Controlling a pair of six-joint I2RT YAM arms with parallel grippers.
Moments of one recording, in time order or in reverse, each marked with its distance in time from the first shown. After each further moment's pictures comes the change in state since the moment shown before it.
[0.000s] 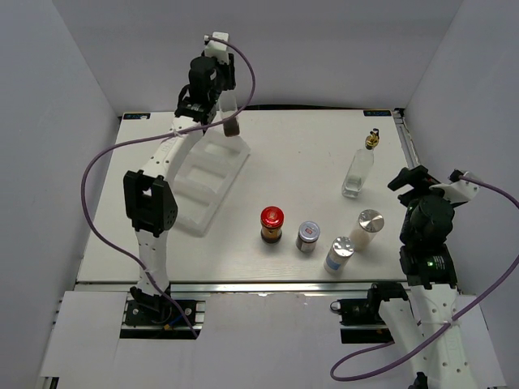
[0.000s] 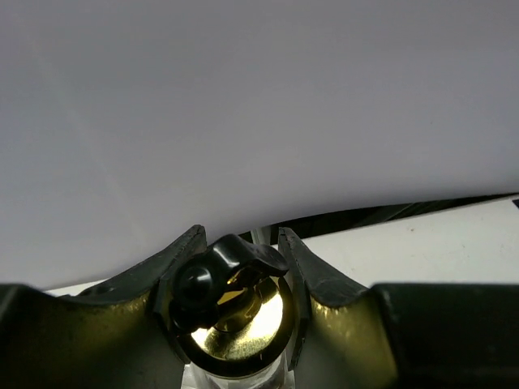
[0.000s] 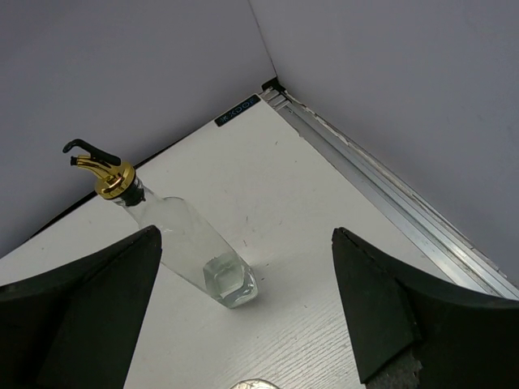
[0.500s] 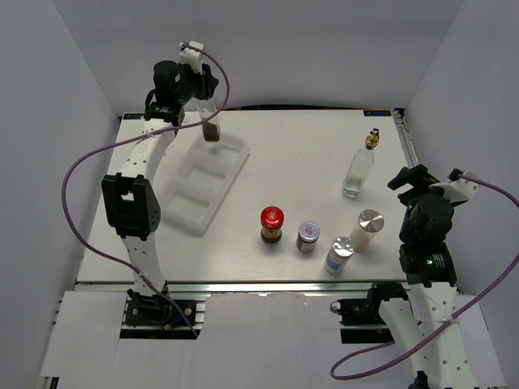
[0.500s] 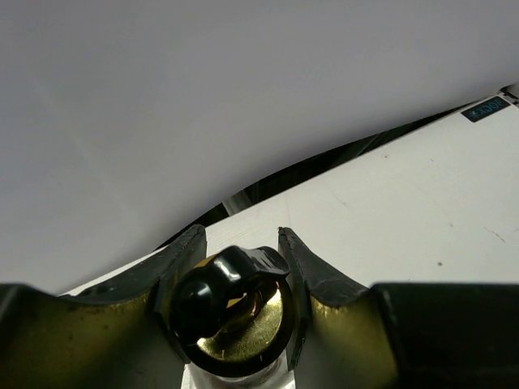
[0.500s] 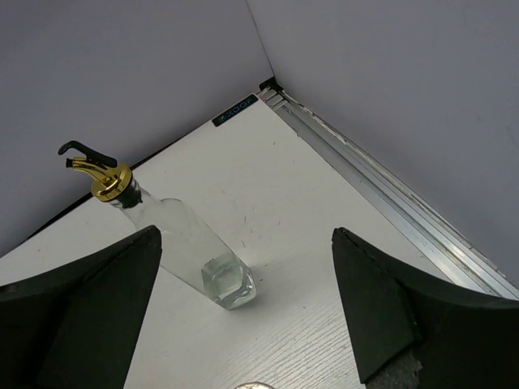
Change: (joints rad) left arm 0.191 -0.093 -0.175 0.003 0.474 0.048; right arm 0.000 0.016 0.000 0.013 0.007 0.000
